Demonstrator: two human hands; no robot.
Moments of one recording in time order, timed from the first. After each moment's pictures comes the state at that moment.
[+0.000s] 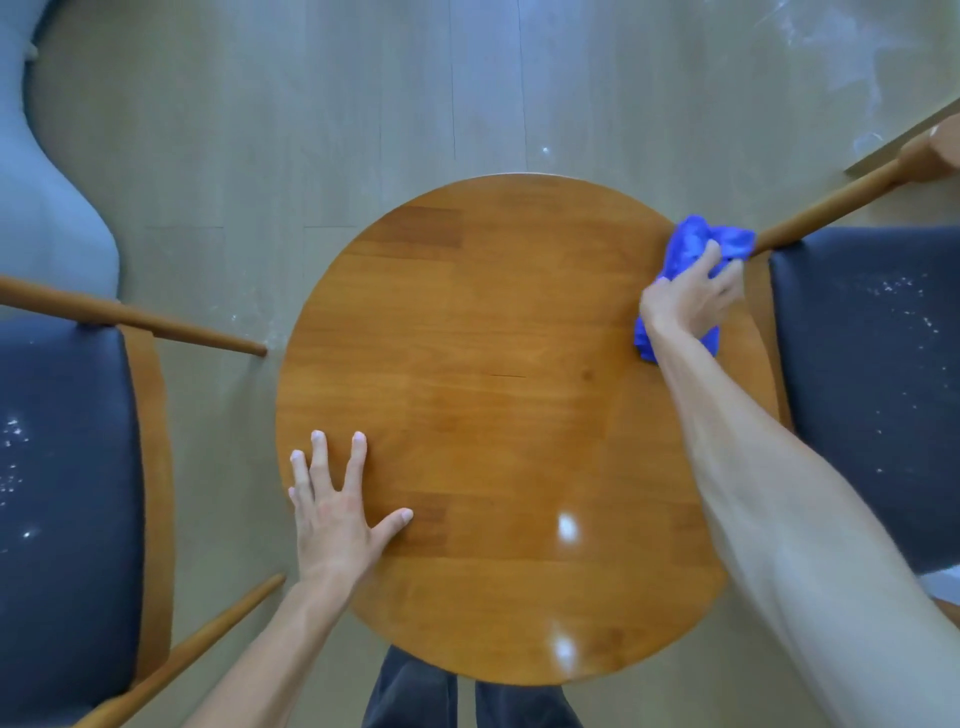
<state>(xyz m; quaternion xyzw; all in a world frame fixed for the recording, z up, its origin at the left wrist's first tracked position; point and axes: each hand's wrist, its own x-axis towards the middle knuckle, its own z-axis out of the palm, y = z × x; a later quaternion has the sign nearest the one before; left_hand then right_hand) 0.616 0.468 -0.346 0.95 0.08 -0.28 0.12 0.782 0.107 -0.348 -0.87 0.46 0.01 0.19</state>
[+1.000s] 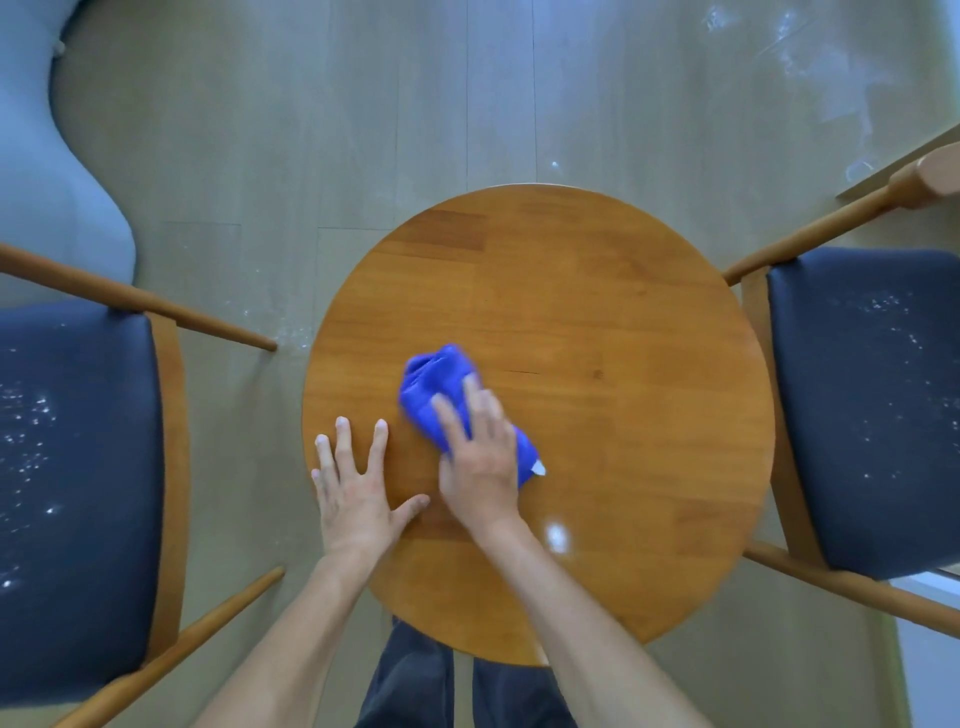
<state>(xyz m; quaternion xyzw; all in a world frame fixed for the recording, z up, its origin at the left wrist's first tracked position) 0.613 0.474 -0.352 0.95 0.07 -0.28 0.11 0.625 0.334 -0.354 -0.98 0.04 0.01 0.22</state>
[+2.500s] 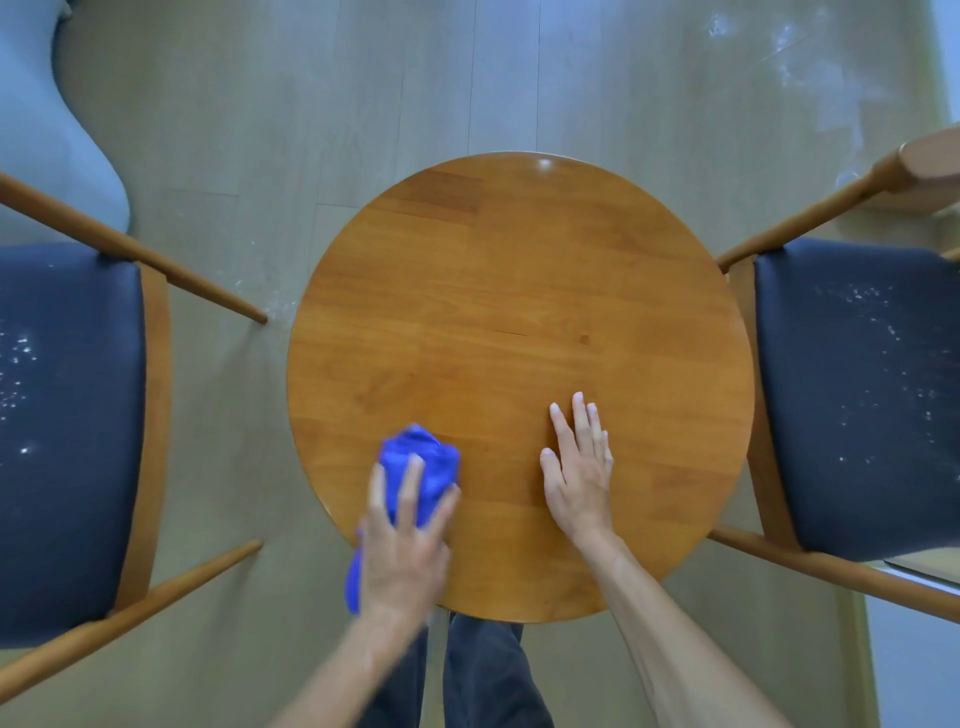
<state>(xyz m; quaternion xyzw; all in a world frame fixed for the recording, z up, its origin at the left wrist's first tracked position) 0.501 0.420 -0.351 0.98 -0.14 -0.05 0.10 0.547 0.214 -0.366 -0.94 0.17 0.11 0.29</state>
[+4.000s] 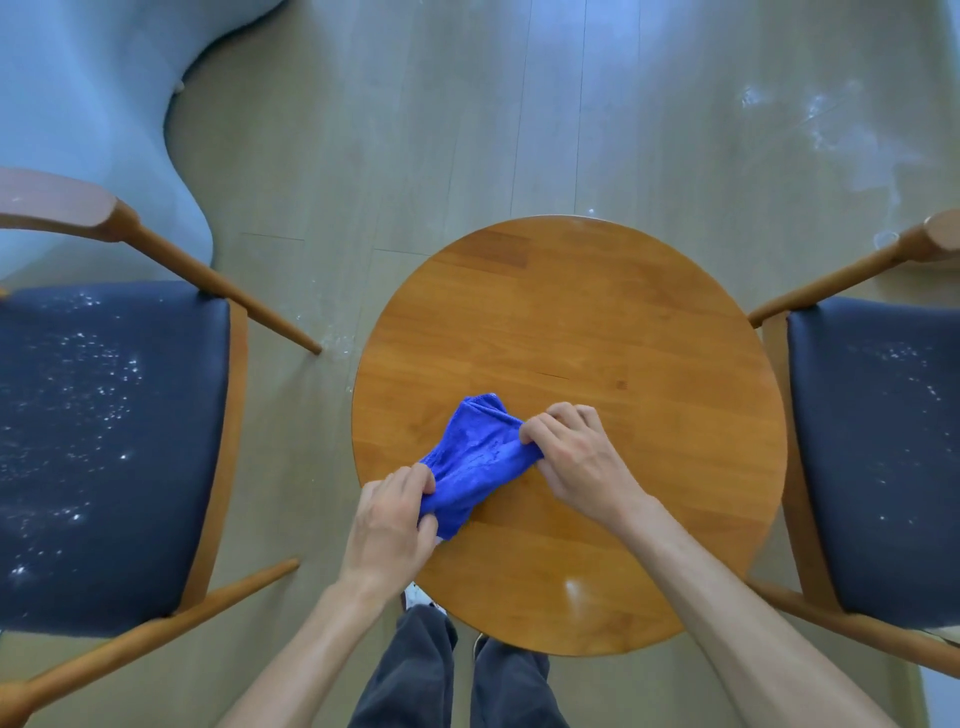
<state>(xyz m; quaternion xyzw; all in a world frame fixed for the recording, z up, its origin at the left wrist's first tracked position) 0.563 0.476 -0.276 0.95 -0.06 -0.09 0.29 0.621 0.242 -0.276 -0.95 -0.25 0.04 0.15</state>
